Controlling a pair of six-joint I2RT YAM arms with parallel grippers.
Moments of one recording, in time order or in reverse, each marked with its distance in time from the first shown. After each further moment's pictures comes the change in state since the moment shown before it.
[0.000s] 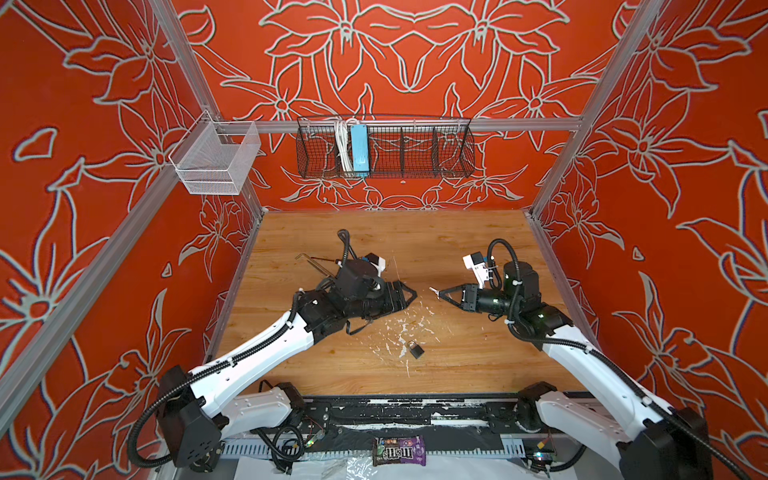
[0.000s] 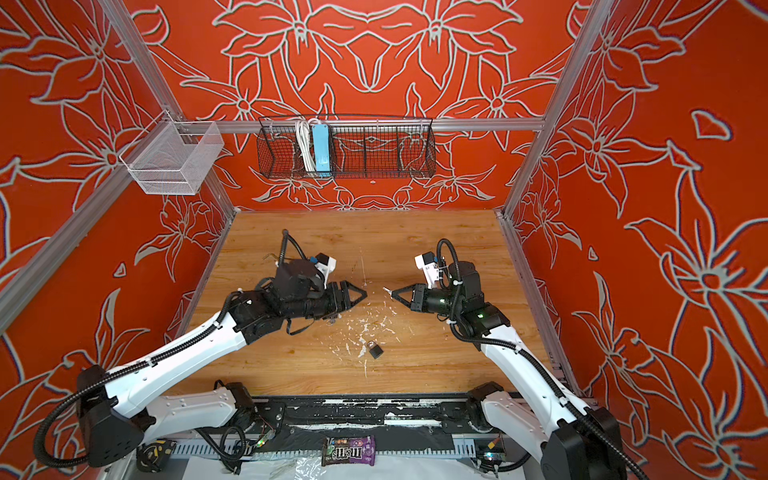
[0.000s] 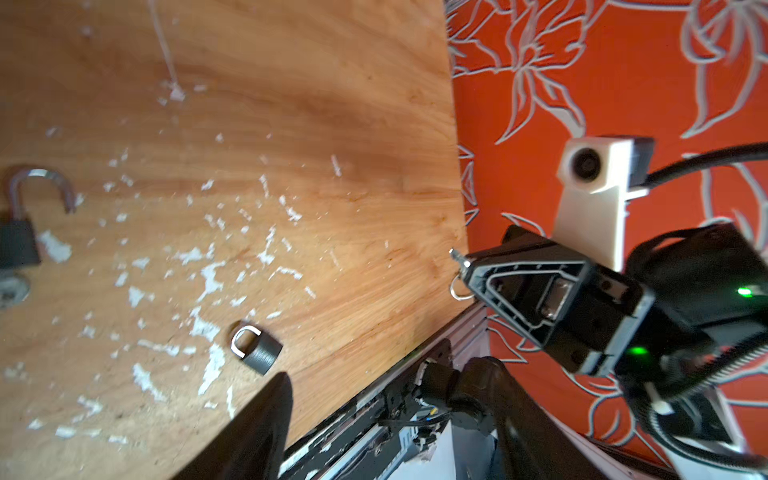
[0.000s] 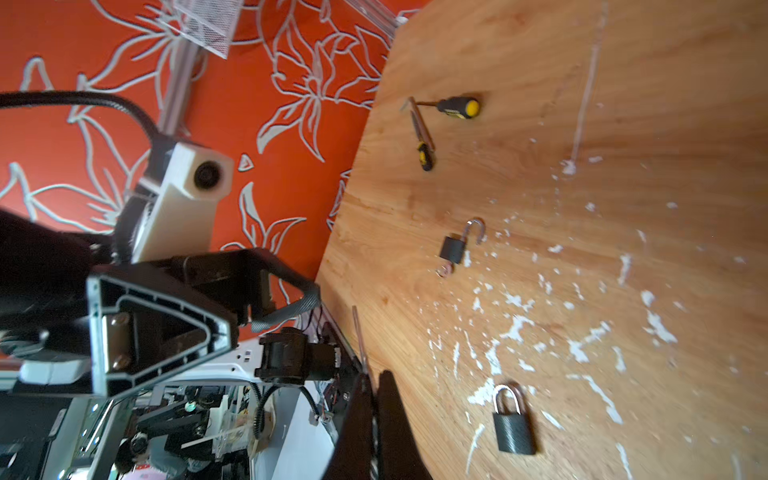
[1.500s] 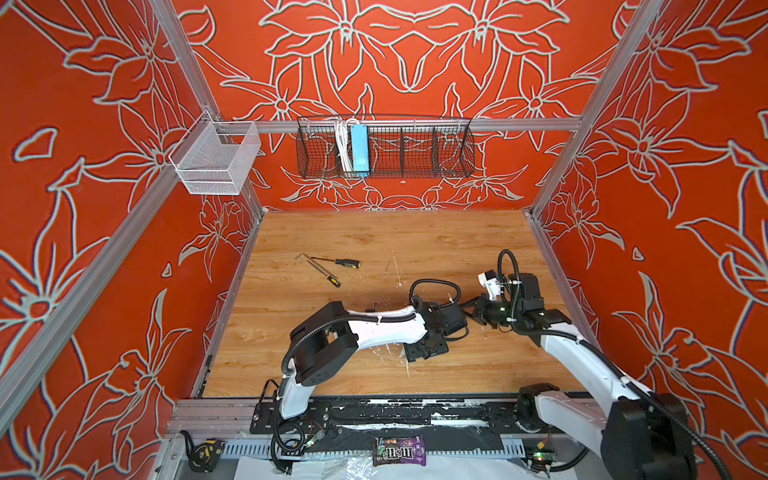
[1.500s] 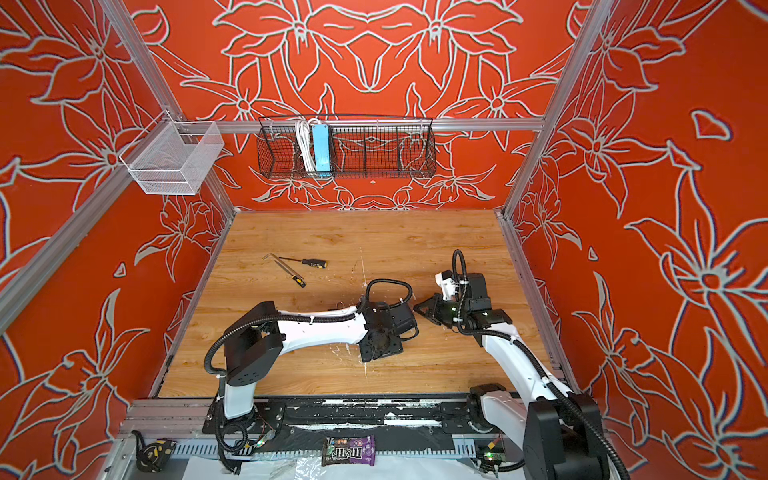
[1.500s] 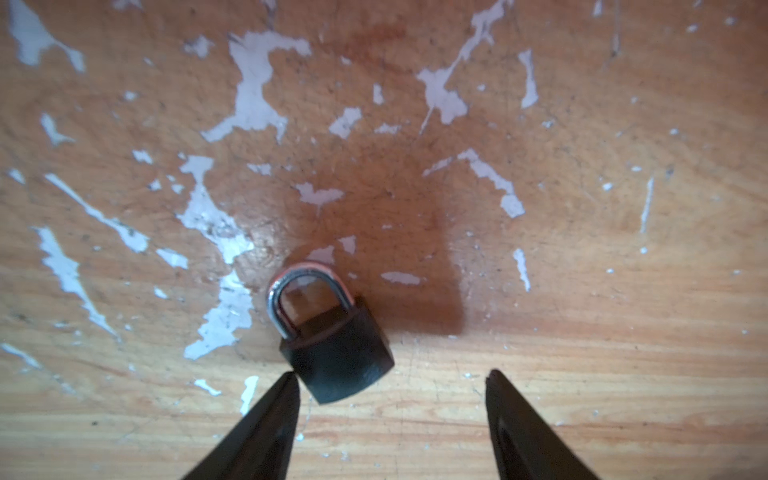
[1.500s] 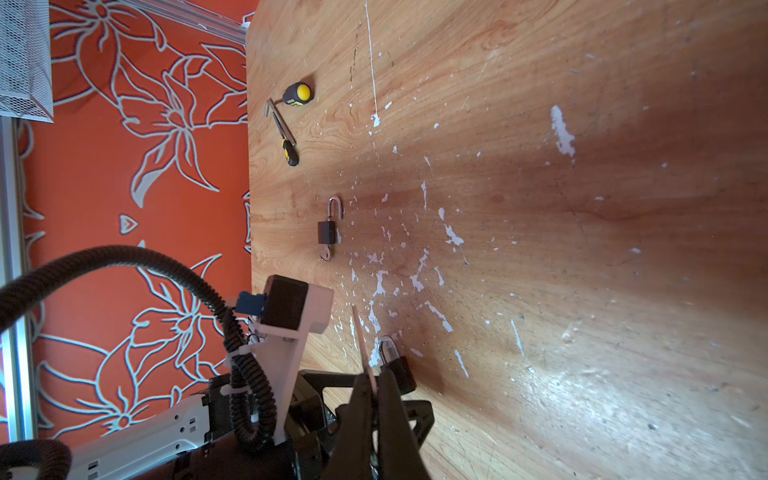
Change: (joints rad) left arm -0.296 0.812 0.430 -0.393 -0.223 -0.324; right arm -0.203 0.082 -0.103 -0.137 0.015 -0.070
